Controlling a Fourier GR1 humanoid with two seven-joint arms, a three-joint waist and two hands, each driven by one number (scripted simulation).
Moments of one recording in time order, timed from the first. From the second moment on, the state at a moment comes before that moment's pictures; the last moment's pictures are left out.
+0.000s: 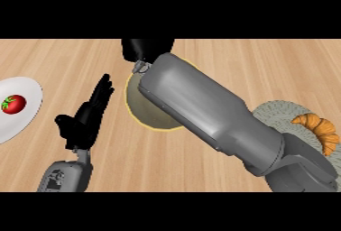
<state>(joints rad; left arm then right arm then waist) -0.19 0.05 -0.05 -1.53 -0.06 0.05 0.10 -1.40 -0.01 0.62 -0.80 0.86 -0.43 1.18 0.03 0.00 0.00</state>
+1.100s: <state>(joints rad) -0.17 0.05 -0.03 -1.53 -0.05 0.05 0.09 -0.99 -0.01 0.41 -0.82 0.72 -0.57 0.91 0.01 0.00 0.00</state>
